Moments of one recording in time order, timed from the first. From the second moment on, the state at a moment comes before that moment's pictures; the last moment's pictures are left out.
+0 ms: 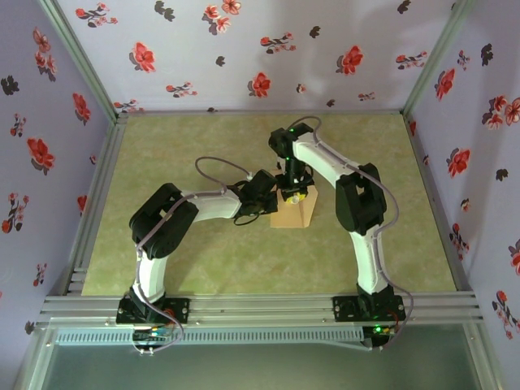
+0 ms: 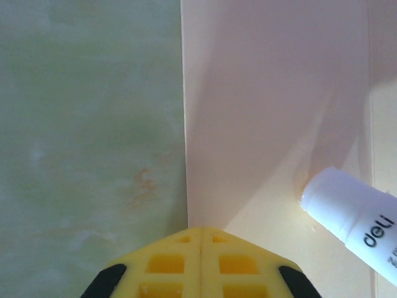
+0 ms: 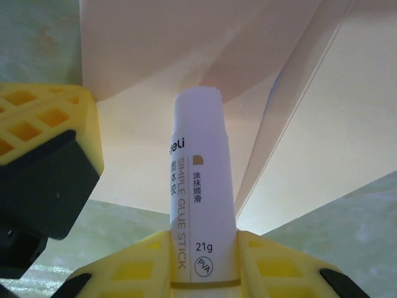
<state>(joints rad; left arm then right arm) -0.85 1.98 1.18 -0.14 -0.04 -0.82 0.56 2.16 1.88 -1.45 -0.10 0.29</state>
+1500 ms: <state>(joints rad) -0.85 1.98 1.18 -0.14 -0.04 -0.82 0.53 2.28 2.01 -1.58 -0.14 0.28</state>
